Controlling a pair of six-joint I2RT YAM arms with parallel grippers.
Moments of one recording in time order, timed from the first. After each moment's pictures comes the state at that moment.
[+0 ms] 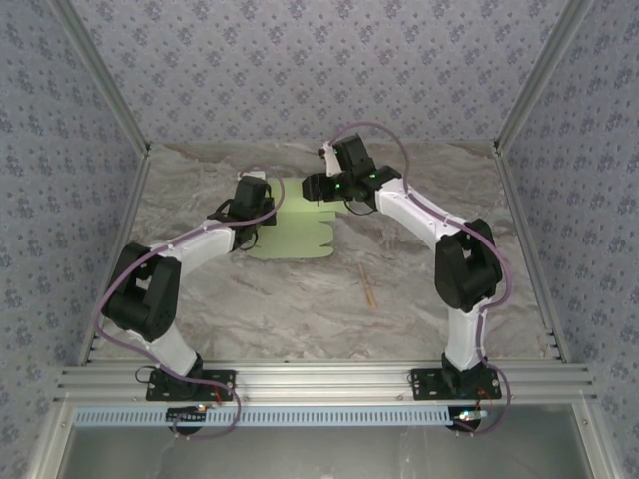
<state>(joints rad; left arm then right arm) -0.45 1.66 1.03 -0.06 -0.25 -0.32 0.55 1.93 1.63 -0.43 -0.29 0.35</state>
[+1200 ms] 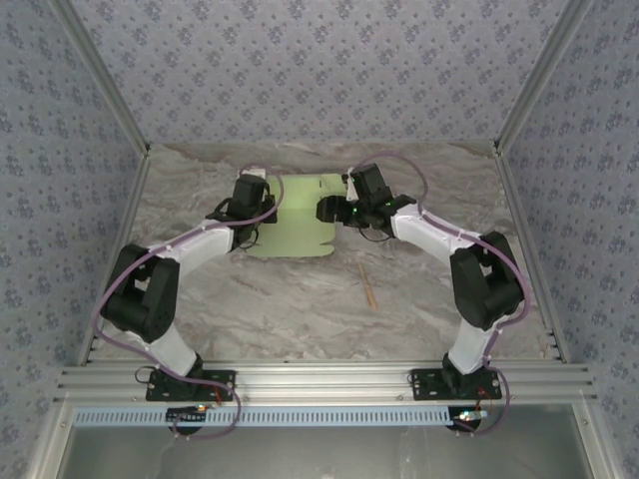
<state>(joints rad) -0.44 1.65 1.03 -0.04 -0.21 -0.33 0.52 1.77 1.25 -0.25 -0.26 0.56</state>
